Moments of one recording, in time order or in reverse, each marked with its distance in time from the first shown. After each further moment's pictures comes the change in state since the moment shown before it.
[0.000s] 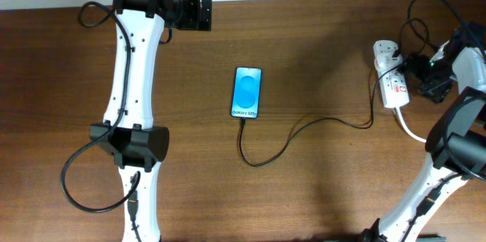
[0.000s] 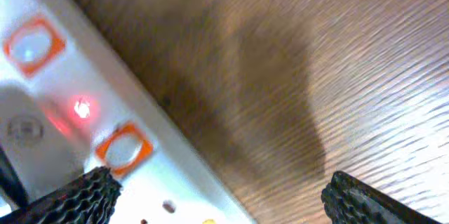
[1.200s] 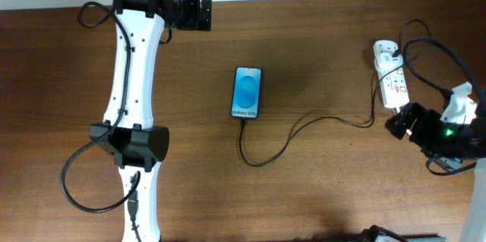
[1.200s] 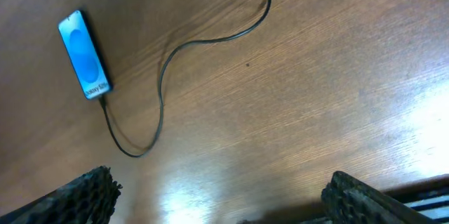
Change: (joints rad) left arm 0.000 0.000 0.000 0.000 -0.004 0.000; right arm 0.030 -1.088 -0.408 -0.590 -0.124 -0.115
